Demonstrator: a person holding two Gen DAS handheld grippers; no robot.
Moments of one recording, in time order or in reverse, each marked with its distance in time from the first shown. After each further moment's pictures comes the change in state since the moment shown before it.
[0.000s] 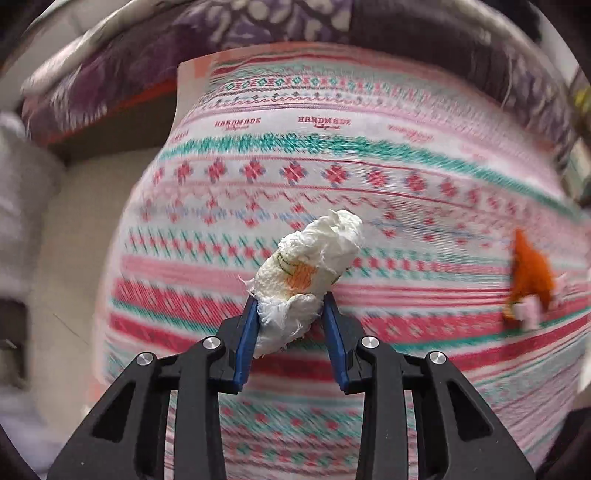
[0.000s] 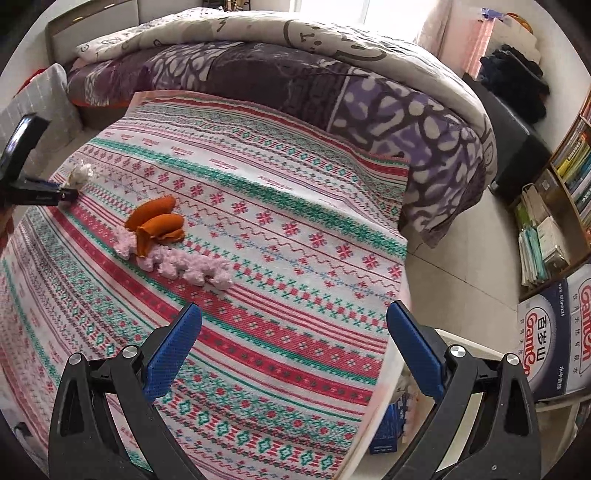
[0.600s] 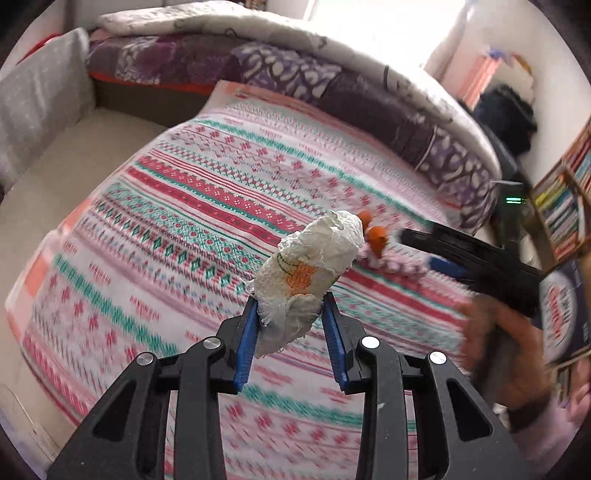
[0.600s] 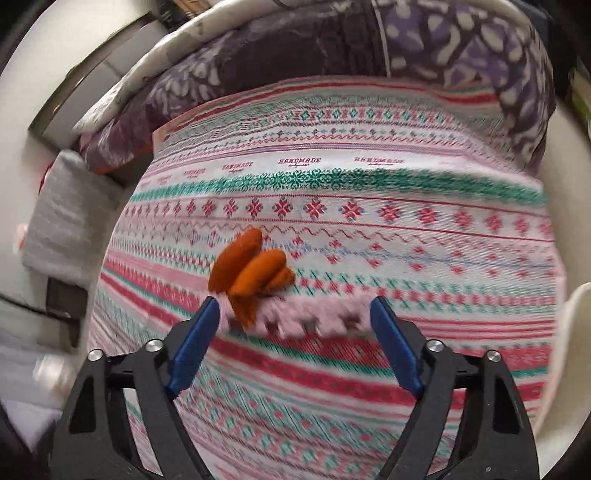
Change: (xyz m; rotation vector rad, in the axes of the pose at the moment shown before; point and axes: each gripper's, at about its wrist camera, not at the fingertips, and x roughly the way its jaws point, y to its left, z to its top) left arm -0.142 -0.082 -0.135 -0.341 -0.229 -0.151; right arm 0.067 0.039 0.038 0.380 0.123 0.364
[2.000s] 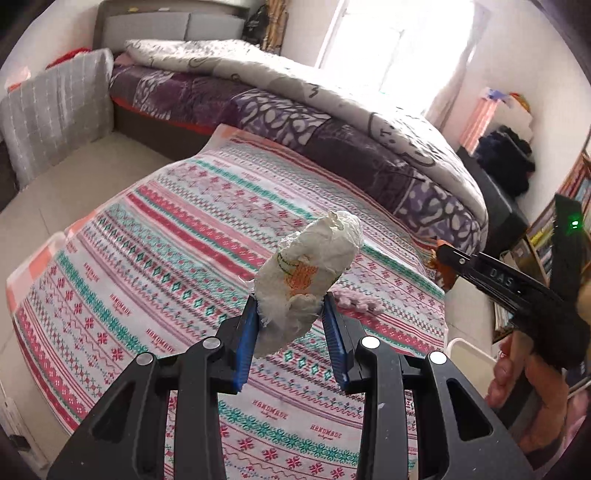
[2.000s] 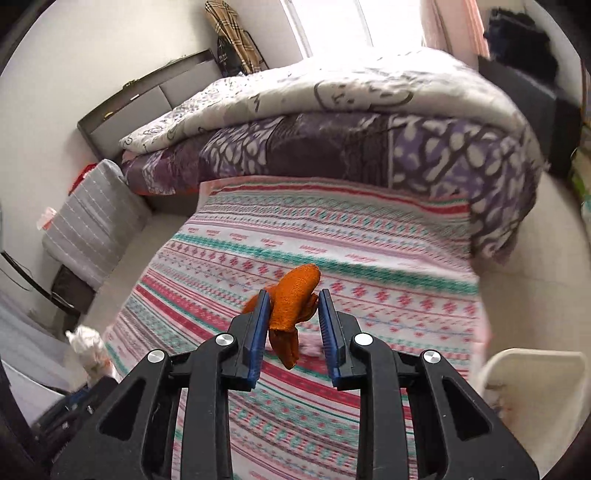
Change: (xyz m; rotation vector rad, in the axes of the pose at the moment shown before) left arm -0.022 -0.067 -0.015 -0.035 -0.195 0.016; right arm -0.128 -0.001 -0.010 -0.228 -0.280 0.020
